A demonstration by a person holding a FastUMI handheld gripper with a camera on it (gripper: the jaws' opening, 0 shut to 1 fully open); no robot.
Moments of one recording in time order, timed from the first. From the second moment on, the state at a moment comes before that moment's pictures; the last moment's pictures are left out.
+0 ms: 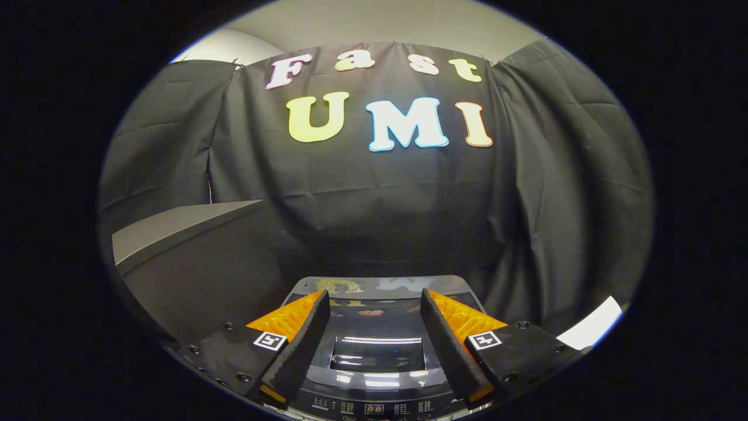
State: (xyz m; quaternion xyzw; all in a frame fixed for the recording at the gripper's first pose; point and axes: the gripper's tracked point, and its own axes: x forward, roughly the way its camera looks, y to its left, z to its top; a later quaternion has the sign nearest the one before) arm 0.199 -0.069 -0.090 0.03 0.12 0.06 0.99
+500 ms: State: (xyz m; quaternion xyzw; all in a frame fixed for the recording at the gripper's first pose) arm 0.166 -0.068 -0.041 0.03 0.07 0.08 0.99
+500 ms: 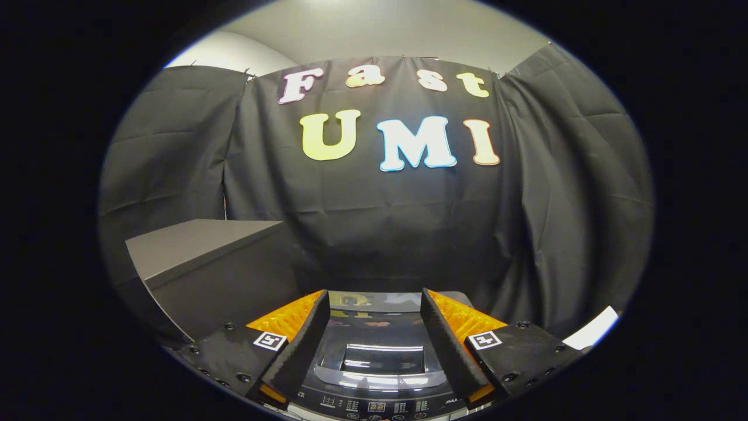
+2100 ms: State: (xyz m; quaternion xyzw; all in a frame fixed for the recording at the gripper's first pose) arm -0.003 -0.040 0.018 0.02 0.00 0.05 1.00
